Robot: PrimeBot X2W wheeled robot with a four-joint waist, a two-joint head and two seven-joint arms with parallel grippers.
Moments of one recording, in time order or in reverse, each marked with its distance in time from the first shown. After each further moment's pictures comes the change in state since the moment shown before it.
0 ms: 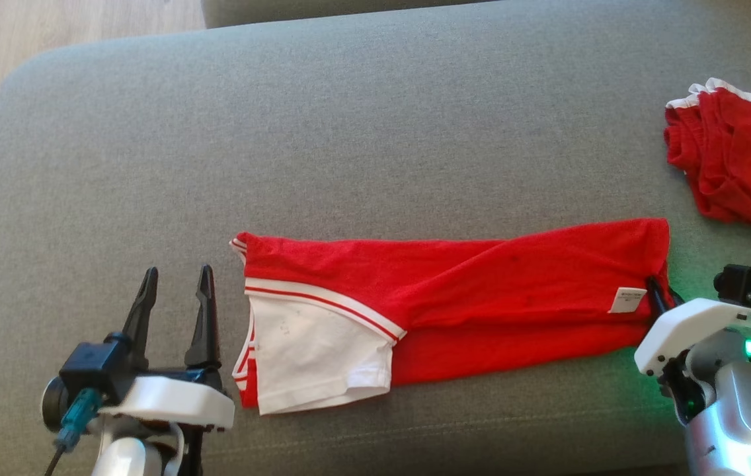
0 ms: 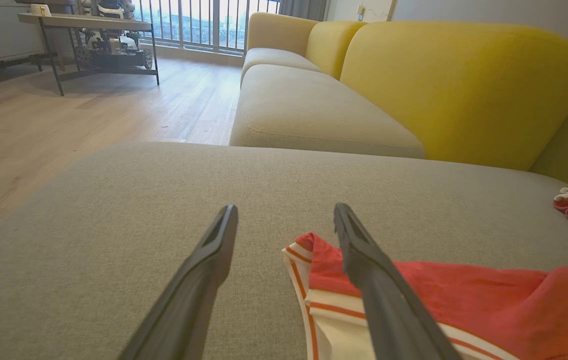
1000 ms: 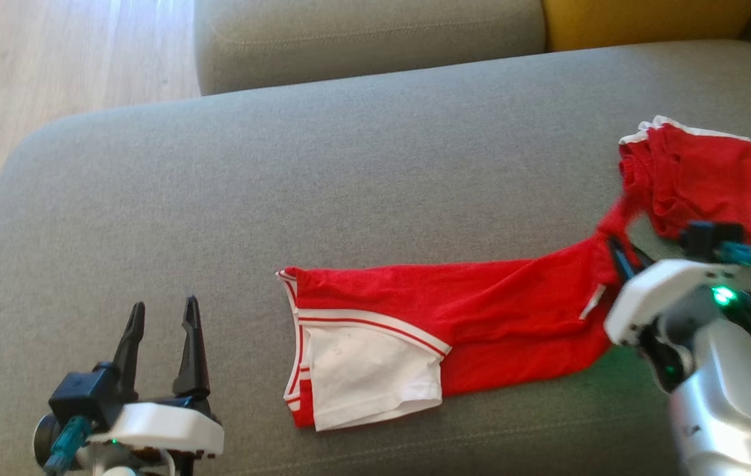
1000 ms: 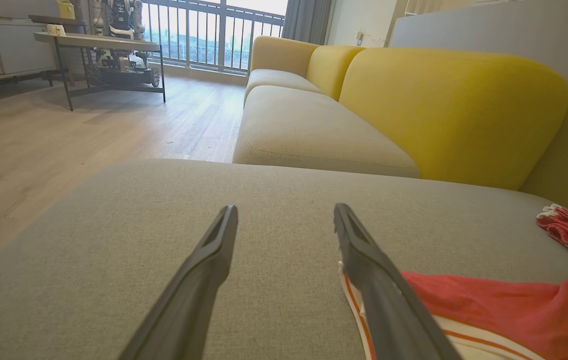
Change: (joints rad) left arm 0.063 0.000 0.026 0.008 -0.027 0.016 0.000; right arm -0.015 -0.032 0.174 -0.117 0.061 0.000 0.056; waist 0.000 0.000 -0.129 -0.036
